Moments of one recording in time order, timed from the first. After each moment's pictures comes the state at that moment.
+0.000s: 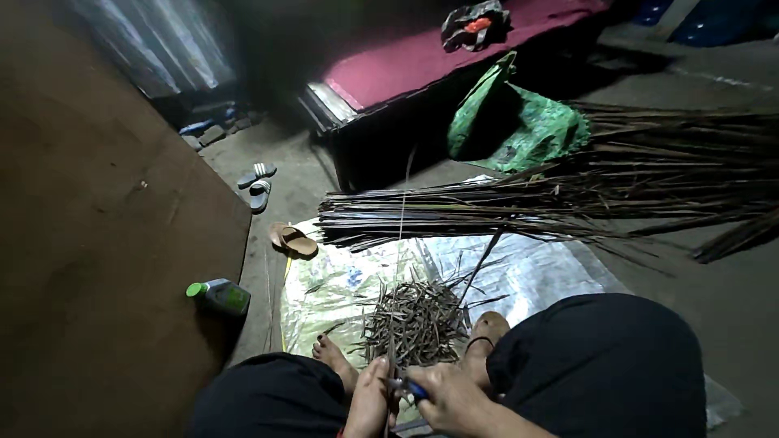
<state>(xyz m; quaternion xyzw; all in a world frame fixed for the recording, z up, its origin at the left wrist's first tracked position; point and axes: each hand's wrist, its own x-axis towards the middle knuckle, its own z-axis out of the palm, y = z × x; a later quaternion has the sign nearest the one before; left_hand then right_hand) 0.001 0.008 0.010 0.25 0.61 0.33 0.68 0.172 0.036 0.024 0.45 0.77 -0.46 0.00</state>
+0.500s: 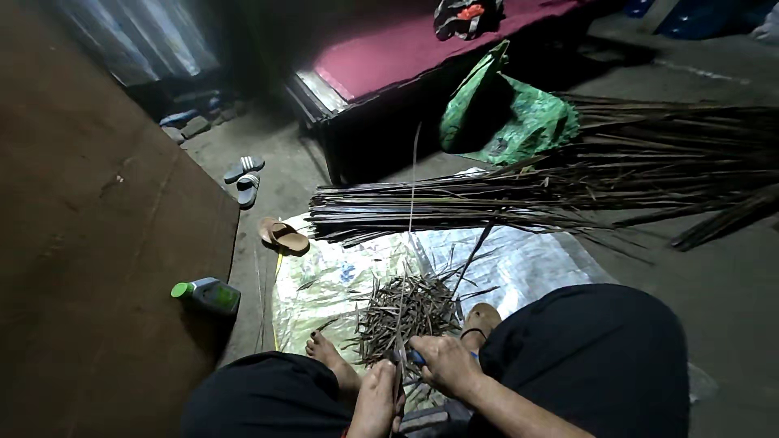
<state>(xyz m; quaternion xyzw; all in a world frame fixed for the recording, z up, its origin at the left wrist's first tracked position) 0.010 0.002 0.005 0.26 0.57 0.32 0.72 0.176 0.055 0.000 0.52 0.78 -0.34 0.07</state>
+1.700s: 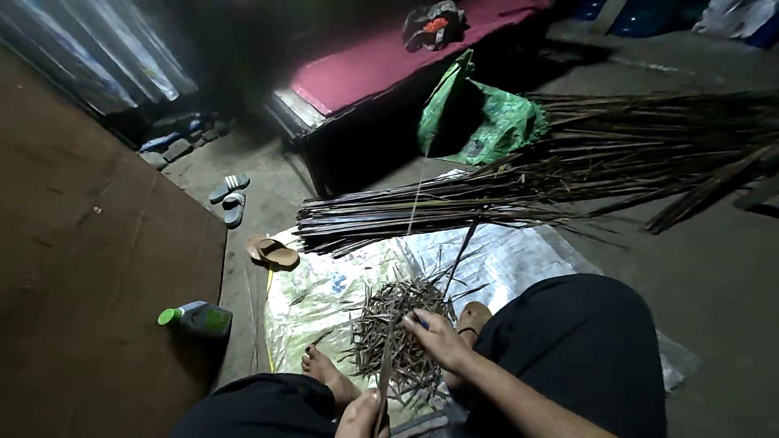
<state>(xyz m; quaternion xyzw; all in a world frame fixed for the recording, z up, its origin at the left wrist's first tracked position) -0.012 -0.017 0.020 0.23 0.54 0.27 0.76 0.196 0.083 0.009 0.59 0.56 -0.56 -0.18</state>
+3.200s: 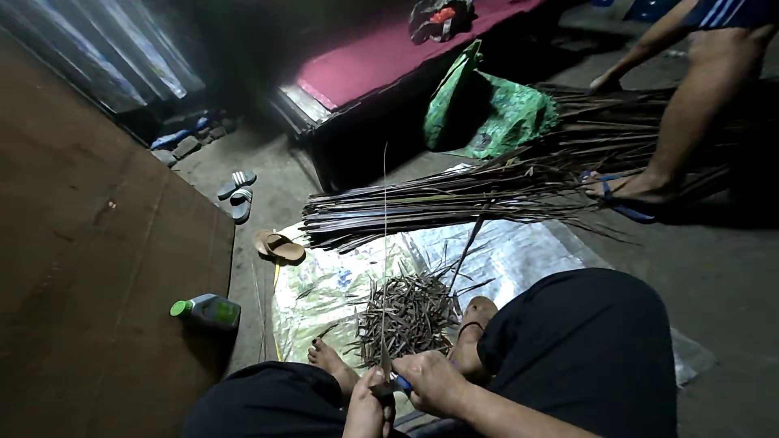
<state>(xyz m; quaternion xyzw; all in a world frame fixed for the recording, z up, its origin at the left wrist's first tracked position) 0.006 -0.008 0.009 0.22 0.59 0.33 0.70 0.166 0.033 -0.009 0.43 0.82 -0.37 0.00</state>
